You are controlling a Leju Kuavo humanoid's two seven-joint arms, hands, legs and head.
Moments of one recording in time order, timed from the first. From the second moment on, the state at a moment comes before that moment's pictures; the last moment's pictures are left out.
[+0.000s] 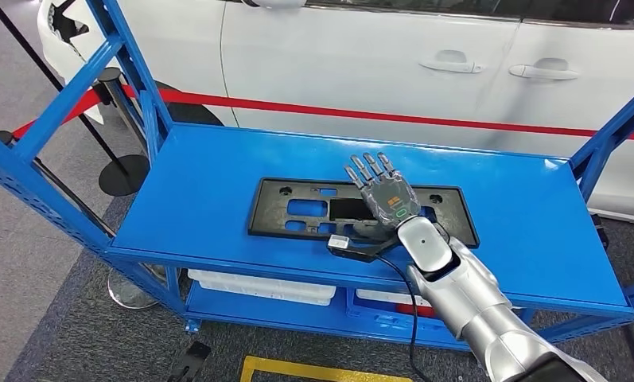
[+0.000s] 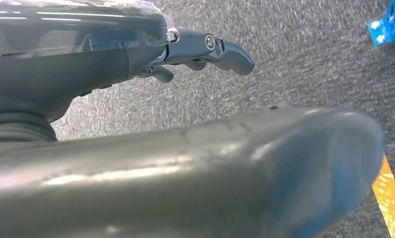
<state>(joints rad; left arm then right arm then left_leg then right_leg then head) -0.14 -0.19 1.02 -0.19 -1.44 0.11 -0.02 -0.82 0.07 0.79 -0.54 1.49 -0.35 -0.13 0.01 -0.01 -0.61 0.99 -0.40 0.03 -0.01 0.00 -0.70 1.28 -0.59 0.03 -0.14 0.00</state>
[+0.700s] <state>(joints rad) -0.15 -0.19 1.02 -0.19 -1.44 0.11 -0.02 -0.97 0.11 0.93 -0.38 1.47 -0.17 -0.12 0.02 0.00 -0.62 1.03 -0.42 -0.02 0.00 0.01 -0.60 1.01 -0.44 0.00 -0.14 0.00</state>
